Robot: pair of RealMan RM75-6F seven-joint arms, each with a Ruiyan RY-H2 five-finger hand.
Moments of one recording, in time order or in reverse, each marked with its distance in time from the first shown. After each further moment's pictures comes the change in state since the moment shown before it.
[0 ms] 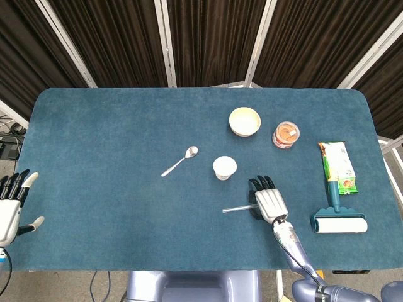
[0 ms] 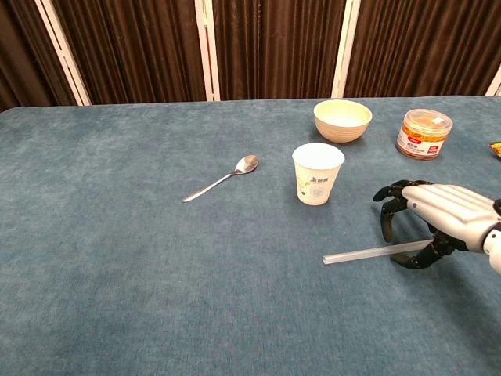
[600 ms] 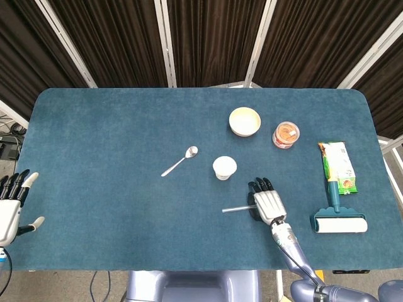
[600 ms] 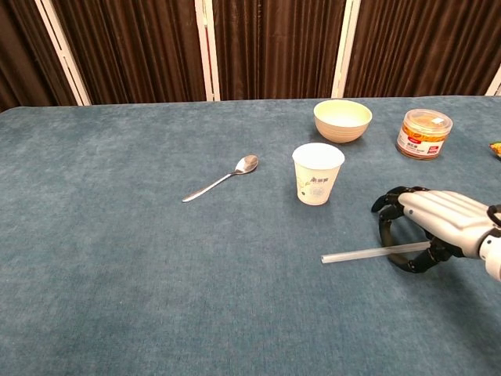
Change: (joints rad) left arm -0.001 0.002 0.000 -0.004 -0.004 -0.003 -0.001; right arm 0.009 -0.007 -0.011 -0.001 0.021 -0.004 -0.012
